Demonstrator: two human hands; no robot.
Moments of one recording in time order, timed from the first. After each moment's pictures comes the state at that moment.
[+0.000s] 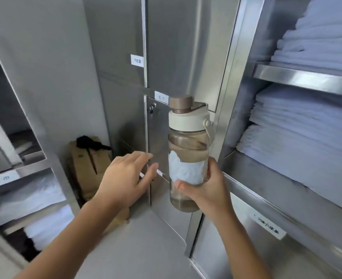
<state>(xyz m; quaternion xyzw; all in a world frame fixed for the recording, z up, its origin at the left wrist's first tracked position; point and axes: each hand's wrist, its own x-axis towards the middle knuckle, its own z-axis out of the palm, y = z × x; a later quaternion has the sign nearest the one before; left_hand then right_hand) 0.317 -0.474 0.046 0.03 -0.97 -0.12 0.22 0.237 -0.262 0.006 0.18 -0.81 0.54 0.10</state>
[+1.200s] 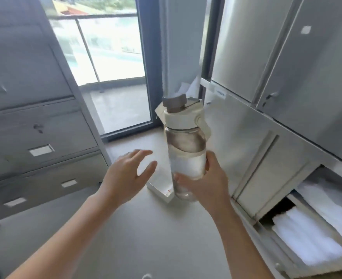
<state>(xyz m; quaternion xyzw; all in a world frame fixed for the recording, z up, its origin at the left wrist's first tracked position) 0.843 -0.513 -0.034 0.79 -0.55 0.01 0.27 0.652 -0.633 -0.059 0.73 -0.42 0.35 -0.42</state>
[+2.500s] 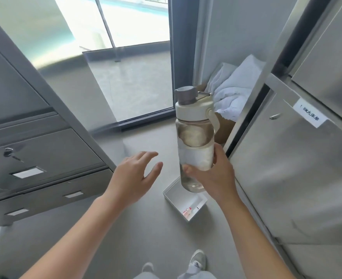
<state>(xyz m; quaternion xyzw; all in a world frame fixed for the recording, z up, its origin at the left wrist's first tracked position) 1.166 -0.778 -0.116 0.85 -0.47 -0.08 0.21 1.001 -0.943 -0.142 0.72 -0.41 0.25 -0.50</state>
